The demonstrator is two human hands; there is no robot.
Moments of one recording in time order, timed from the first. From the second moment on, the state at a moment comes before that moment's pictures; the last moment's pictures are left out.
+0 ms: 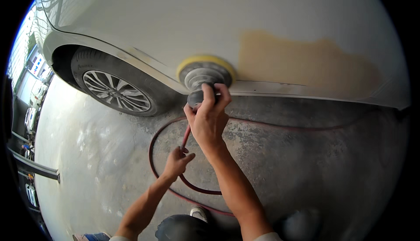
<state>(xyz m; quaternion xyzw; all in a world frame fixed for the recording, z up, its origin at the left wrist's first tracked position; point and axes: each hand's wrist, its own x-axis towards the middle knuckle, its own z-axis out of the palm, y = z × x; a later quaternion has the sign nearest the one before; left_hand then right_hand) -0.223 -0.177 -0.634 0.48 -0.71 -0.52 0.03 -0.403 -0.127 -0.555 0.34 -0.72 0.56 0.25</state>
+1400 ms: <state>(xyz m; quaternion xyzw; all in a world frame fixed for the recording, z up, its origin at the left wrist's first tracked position) -0.295 -0.127 -0.559 0.23 -0.67 -0.70 0.06 -0.445 -0.105 -0.400 0.37 -0.73 0.43 0.39</state>
